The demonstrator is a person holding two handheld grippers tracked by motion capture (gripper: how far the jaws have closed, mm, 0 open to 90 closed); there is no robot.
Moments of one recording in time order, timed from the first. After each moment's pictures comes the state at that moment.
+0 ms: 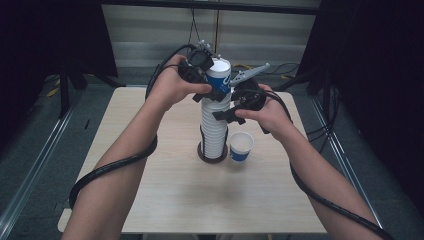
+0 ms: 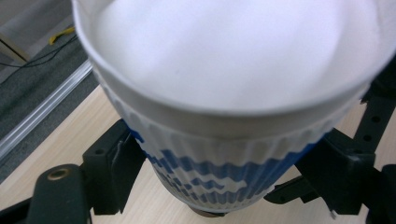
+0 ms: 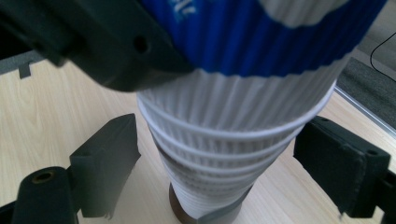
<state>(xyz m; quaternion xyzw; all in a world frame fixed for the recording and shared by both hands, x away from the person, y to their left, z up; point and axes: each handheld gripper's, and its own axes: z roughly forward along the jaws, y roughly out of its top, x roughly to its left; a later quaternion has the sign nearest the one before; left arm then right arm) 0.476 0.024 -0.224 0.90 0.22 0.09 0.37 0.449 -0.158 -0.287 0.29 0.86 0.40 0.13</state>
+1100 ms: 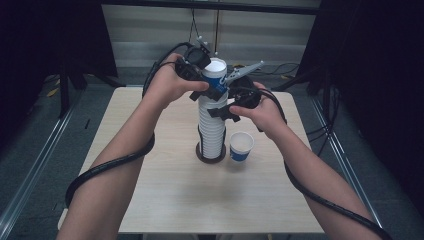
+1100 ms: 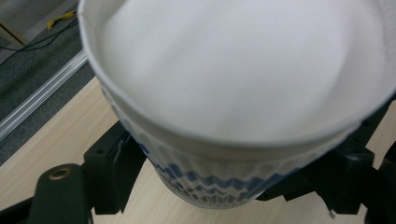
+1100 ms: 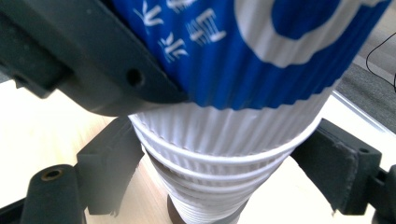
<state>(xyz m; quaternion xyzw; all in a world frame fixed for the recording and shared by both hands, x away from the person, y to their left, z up) 0.478 0.031 -0.220 0.90 0.24 0.08 0.35 0.452 -0.146 -0.284 0.29 0.86 0.40 0.14</state>
